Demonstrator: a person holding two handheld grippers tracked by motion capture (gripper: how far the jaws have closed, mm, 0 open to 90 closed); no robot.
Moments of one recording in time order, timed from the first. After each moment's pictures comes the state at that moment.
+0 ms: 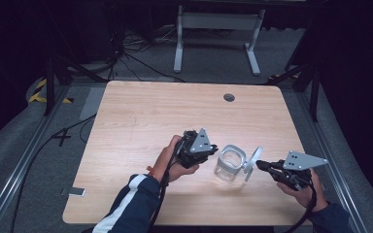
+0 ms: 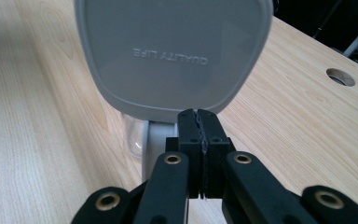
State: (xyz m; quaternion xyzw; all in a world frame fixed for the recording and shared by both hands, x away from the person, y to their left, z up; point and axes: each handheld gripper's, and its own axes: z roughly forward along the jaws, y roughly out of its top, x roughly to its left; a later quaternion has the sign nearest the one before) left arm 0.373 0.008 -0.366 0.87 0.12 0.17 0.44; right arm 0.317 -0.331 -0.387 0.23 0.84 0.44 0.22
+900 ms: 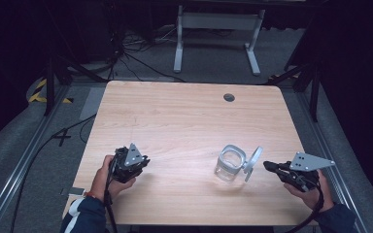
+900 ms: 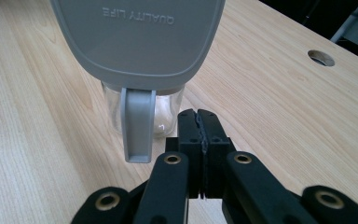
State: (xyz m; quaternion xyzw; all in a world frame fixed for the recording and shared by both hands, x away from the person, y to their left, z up) left arm 0.353 0.169 -0.433 0.87 0.28 0.21 0.34; right arm 0.312 -0.350 -0.389 0.25 0.84 0.42 0.23
